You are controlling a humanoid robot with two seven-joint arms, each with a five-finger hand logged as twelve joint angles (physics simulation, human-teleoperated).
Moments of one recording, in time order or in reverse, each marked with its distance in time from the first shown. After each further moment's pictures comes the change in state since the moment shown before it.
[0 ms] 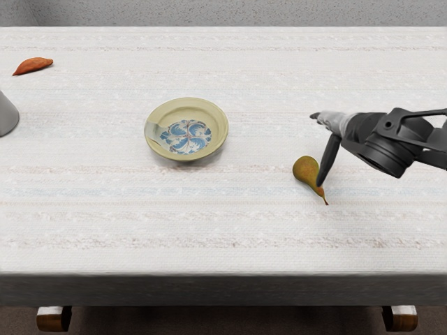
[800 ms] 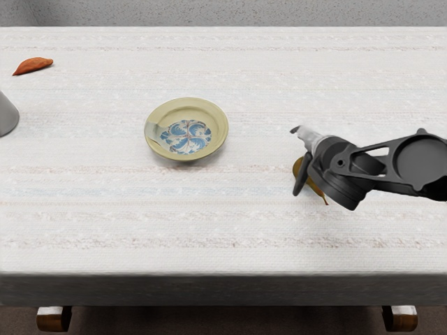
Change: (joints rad) left arm -0.001 0.000 0.000 0.000 0.000 0.000 0.000; right arm -0.012 0.177 -0.109 0.017 0.013 -0.258 0.000
